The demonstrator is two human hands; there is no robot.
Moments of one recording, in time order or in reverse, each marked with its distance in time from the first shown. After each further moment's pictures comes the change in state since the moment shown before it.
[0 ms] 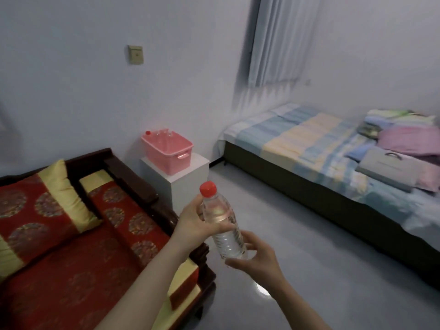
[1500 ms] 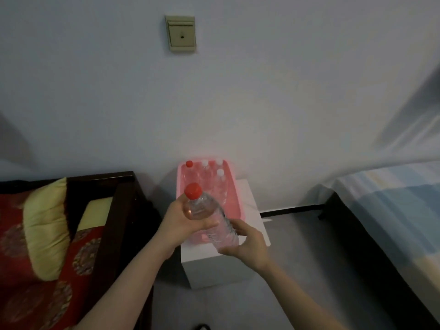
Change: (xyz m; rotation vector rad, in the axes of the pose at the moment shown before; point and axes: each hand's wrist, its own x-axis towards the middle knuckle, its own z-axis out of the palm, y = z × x) left_hand 0.701 -0.119 -0.113 0.036 0.642 -0.246; right_hand 0.851 0.042 0.093 0.008 -0.705 -0.240
